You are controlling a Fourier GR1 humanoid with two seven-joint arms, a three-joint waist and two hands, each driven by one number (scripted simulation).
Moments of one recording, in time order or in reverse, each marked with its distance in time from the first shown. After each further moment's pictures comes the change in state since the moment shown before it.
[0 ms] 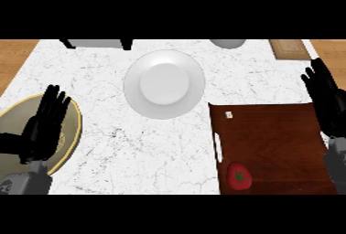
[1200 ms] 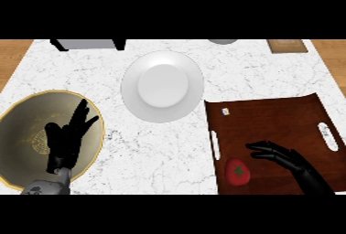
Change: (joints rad) left arm 0.041 -0.015 -0.205 -0.043 -0.262 0.191 0.241; right arm 0.364 -0.078 0.340 -0.189 0.392 0.160 -0.703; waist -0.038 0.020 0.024
